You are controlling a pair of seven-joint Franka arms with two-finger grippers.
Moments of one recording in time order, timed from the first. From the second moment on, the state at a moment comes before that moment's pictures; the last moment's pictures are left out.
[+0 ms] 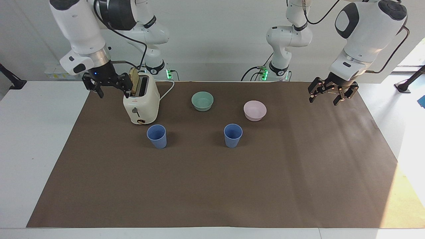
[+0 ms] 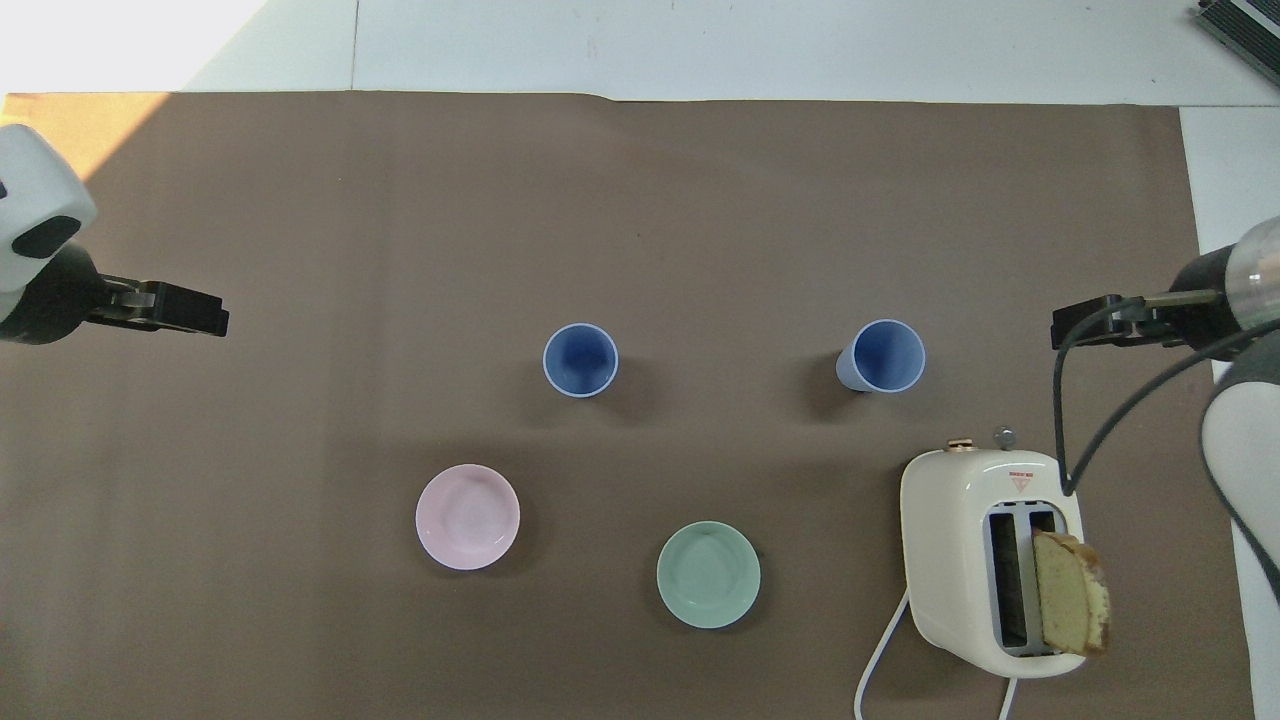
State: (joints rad) left arm -0.13 -0.02 0.05 -1.68 -0.07 1.71 0.10; right arm 0.03 -0.02 -0.02 -1.75 -0.03 1.75 0.02
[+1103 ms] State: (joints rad) left arm -0.09 0.00 0.05 -1.55 -0.03 1.54 0.11; right arm 0.11 0.16 -0.01 -2.00 0.02 2.12 0.03
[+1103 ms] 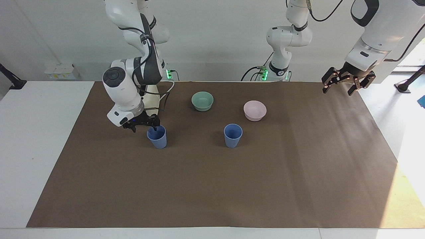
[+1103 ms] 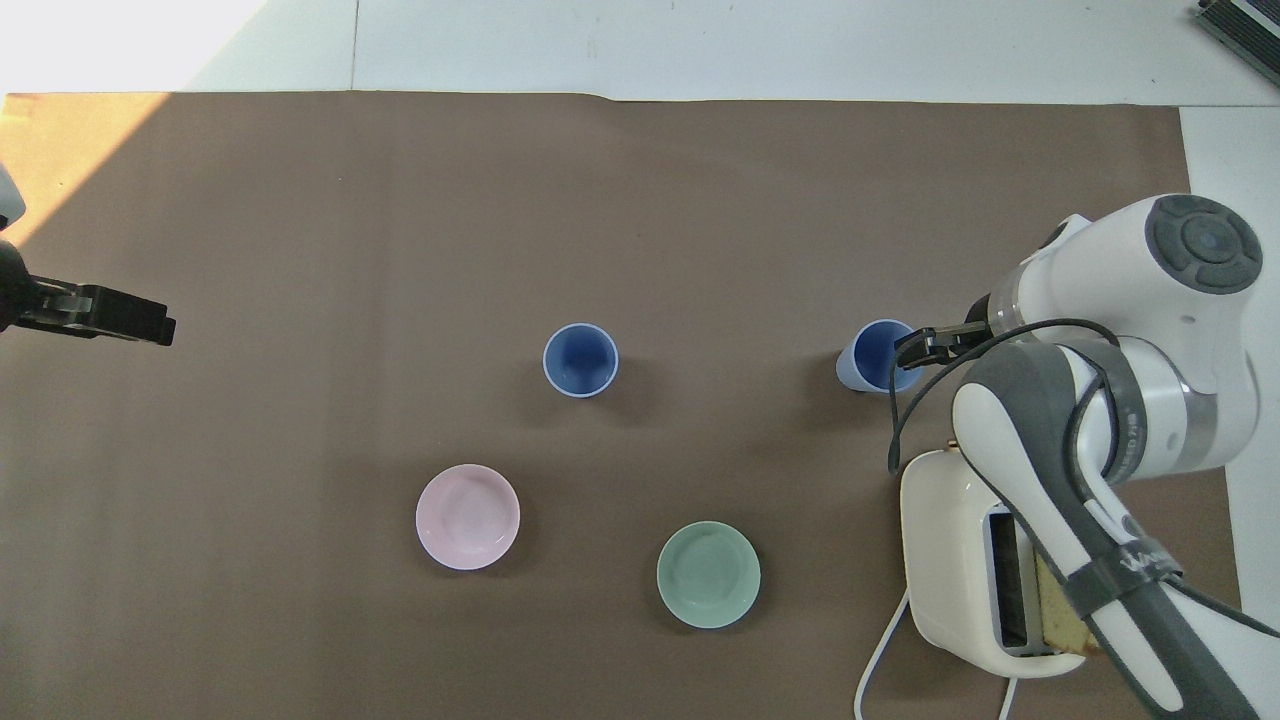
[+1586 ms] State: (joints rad) left arm -0.09 0.00 0.05 -1.55 -0.03 1.54 0.11; right arm 0.12 0.17 -0.01 -2.00 0.02 2.14 0.02
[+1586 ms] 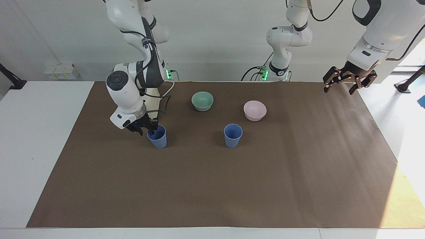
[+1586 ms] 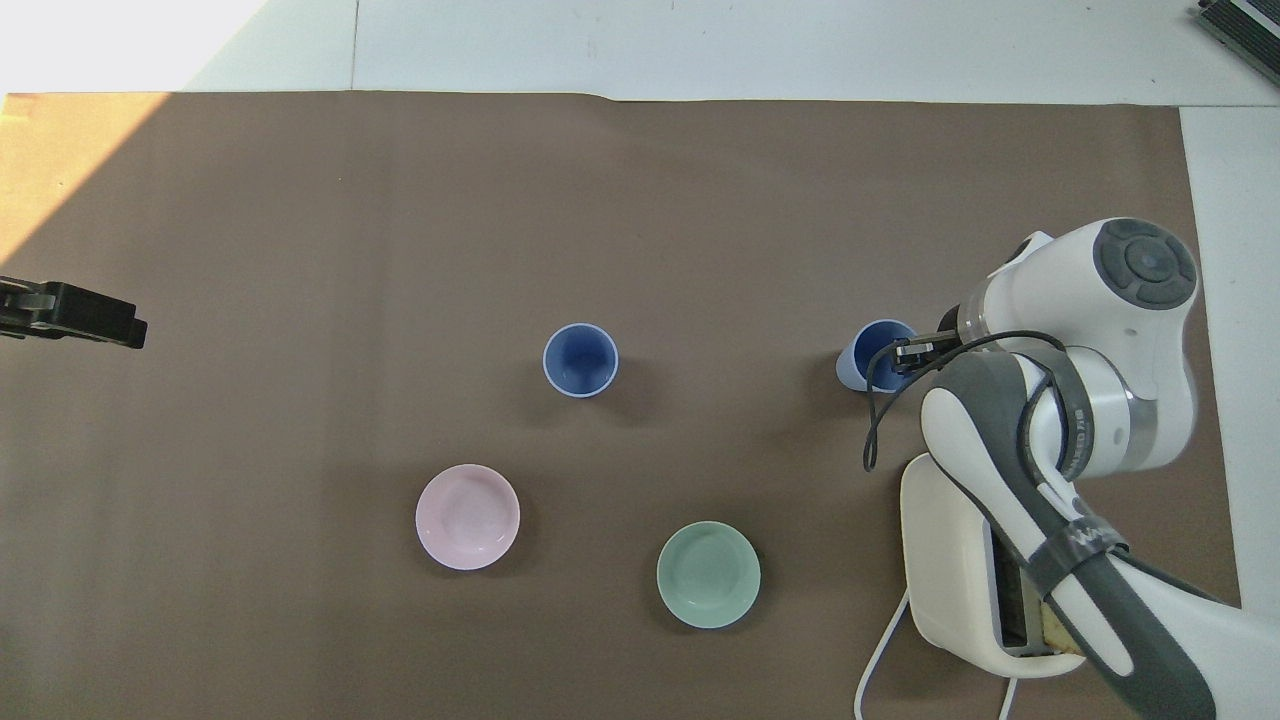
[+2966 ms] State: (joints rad) left arm -0.09 0.00 0.05 -1.55 -0.03 1.54 0.11; right arm 0.31 0.13 0.26 -1.55 0.04 1.78 0.68
